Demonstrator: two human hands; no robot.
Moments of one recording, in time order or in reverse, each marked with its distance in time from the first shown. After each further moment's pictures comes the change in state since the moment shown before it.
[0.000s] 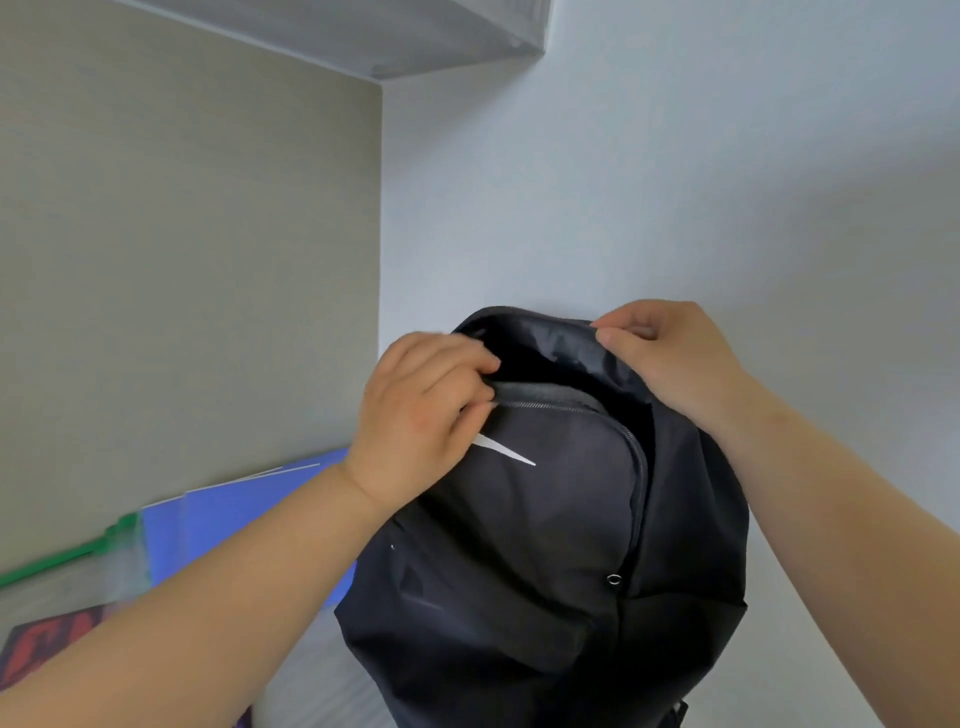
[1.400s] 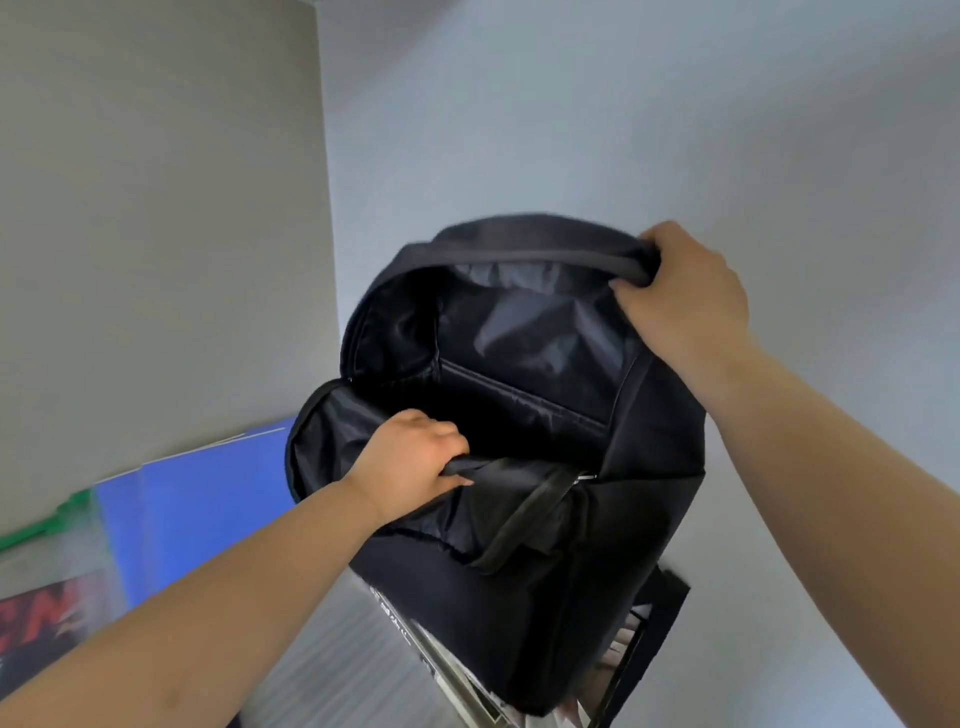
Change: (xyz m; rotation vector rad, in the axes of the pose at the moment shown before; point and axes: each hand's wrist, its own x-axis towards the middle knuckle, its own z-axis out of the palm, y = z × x) left_hand -0.065 0.001 0.060 -0.026 -0.742 0.009; right_hand -0.009 0.023 -0.013 -0.483 0.312 0.009
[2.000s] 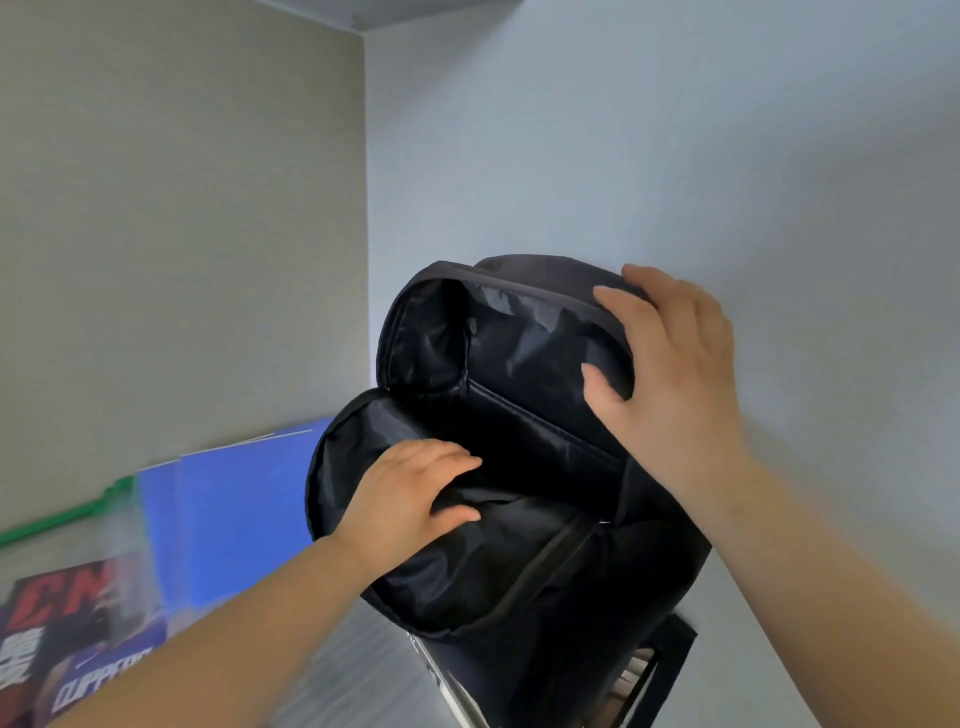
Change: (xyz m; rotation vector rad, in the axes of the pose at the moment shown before) left_hand -0.036 0.020 -0.005 -0.054 0.204 -0.173; right_hand -0.058 -0.010 0.005 -0.020 0.194 -0.469
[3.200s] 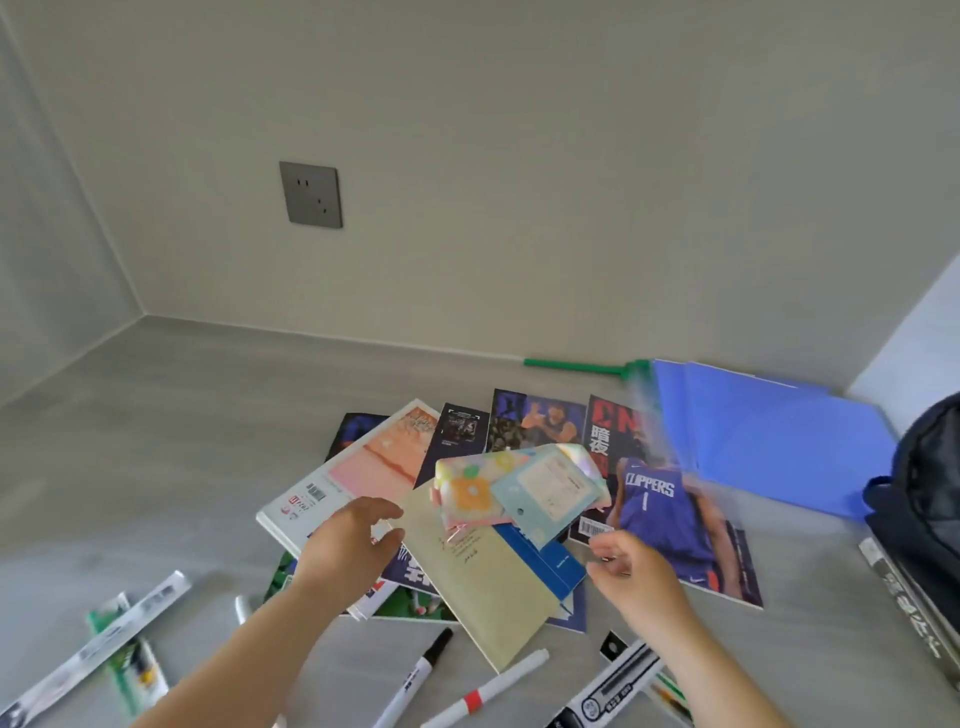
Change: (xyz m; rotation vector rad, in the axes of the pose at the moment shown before) left_hand -0.482 -0.061 -0.213 0.042 0.010 -1.538; right_hand -0.214 -0.393 0.079 0.878 -1.272 0.216
